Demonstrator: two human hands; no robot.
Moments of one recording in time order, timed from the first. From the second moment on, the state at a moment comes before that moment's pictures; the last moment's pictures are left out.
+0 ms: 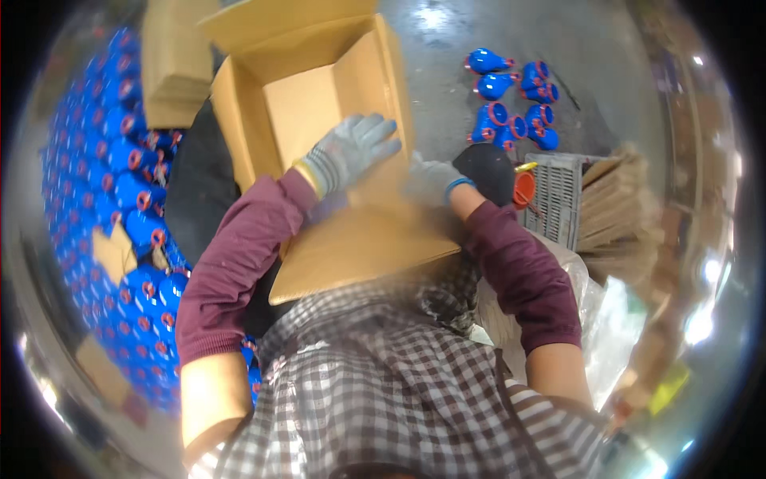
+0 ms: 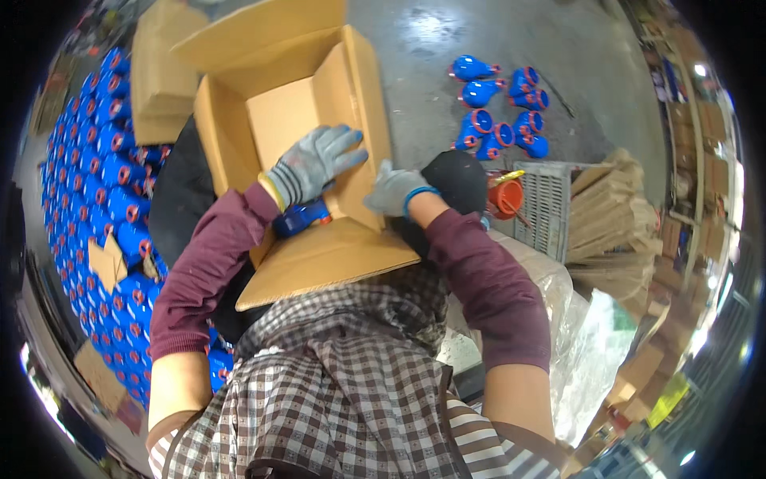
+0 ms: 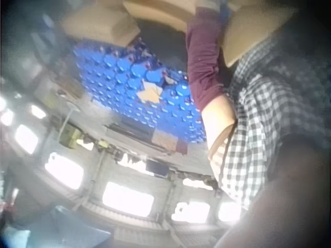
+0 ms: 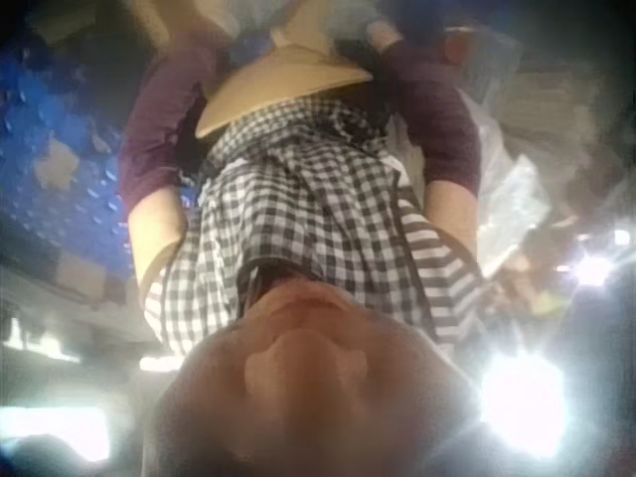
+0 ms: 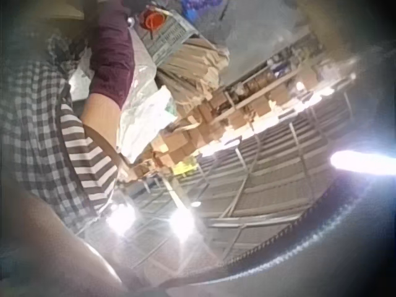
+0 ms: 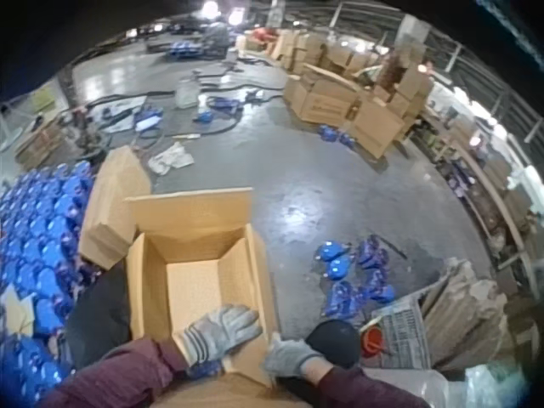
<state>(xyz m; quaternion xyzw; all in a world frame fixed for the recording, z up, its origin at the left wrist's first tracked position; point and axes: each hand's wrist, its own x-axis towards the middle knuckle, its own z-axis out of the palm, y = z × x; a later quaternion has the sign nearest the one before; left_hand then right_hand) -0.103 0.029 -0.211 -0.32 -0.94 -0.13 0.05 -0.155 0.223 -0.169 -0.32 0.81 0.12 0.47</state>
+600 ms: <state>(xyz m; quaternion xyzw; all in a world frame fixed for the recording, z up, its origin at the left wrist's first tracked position) -0.124 0.041 -0.192 -0.30 -0.95 -0.01 -0.08 -0.128 0.226 -0.166 -0.22 0.92 -0.13 0.28</state>
